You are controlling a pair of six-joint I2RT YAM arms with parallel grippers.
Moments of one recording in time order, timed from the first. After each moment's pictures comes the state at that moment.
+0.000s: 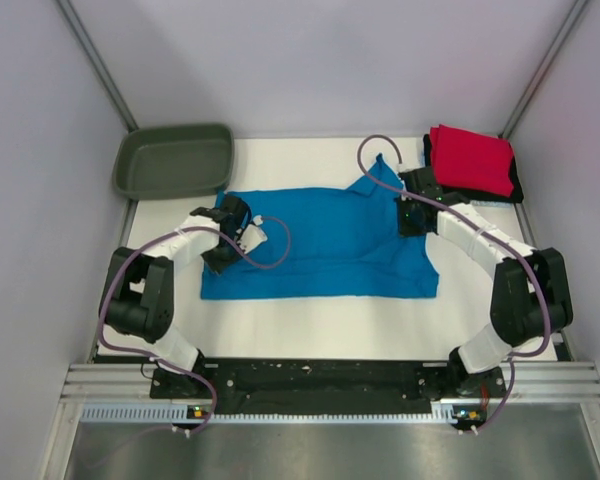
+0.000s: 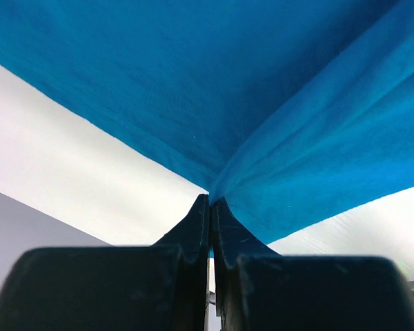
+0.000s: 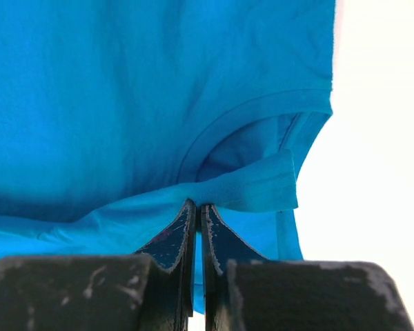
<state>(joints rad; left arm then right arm) -0.30 1.63 1.03 -0.81 -0.21 0.62 0.30 1.57 1.11 -0.54 0.08 0.18</state>
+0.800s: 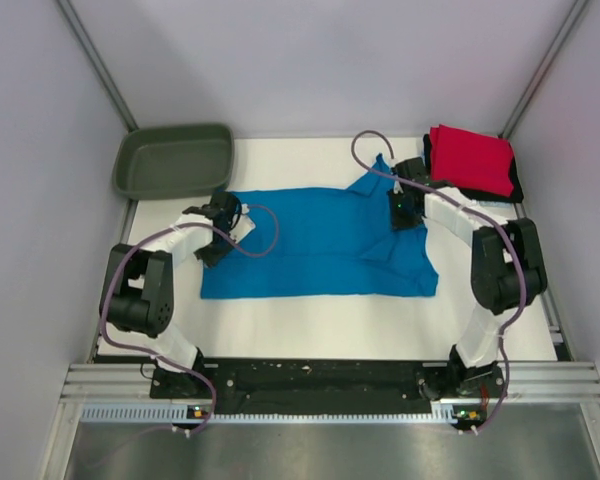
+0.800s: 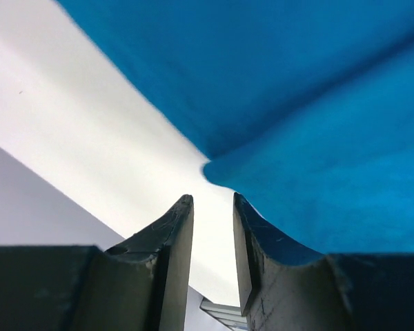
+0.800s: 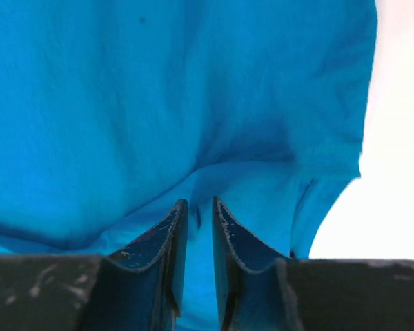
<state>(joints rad) -0.24 1.64 1.02 -0.70 -0.29 0.57 0.28 1.76 1.23 -0.53 0.04 0.18</state>
